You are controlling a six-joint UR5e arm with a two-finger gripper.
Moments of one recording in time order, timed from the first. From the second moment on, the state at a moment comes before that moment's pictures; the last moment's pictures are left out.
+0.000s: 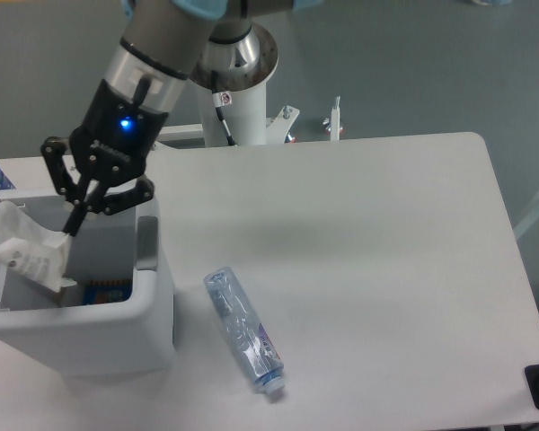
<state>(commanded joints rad) 2.20 -1.66 -1.66 -0.88 0.89 0.20</state>
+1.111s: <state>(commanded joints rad) 2.37 -1.83 -1.43 -0.89 1.04 0.01</state>
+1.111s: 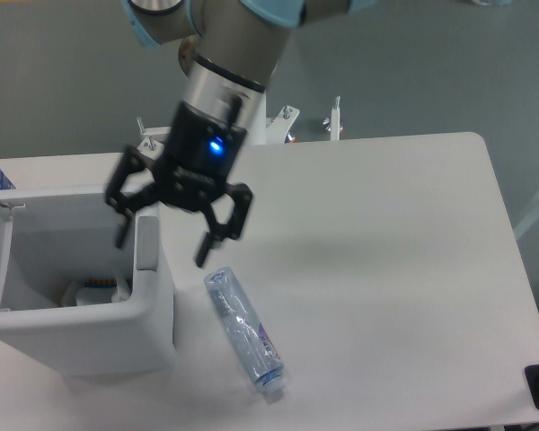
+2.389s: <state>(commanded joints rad) 2.37 -2.17 -1.41 -0.91 1.33 0.10</state>
